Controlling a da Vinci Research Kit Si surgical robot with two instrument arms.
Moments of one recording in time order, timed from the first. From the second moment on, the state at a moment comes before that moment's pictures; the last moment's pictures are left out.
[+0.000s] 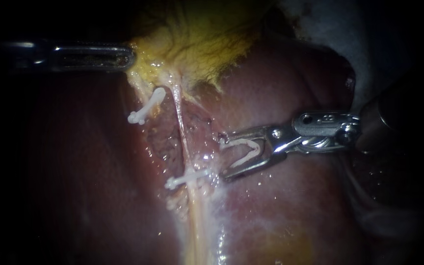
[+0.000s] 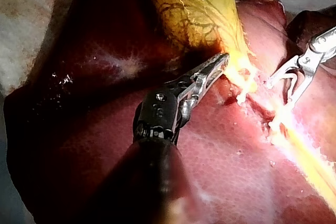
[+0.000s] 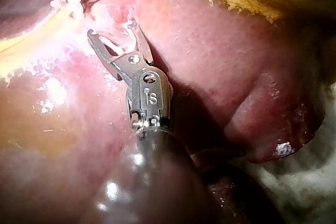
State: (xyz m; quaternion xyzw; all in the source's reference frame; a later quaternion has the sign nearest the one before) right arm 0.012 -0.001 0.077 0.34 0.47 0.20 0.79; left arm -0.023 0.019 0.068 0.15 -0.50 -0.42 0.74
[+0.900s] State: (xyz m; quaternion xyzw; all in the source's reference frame) right arm 0.014 0.002 0.067 0.42 0.44 0.28 0.74; left arm -0.023 0.018 0.068 0.15 -0.50 -0.42 0.74
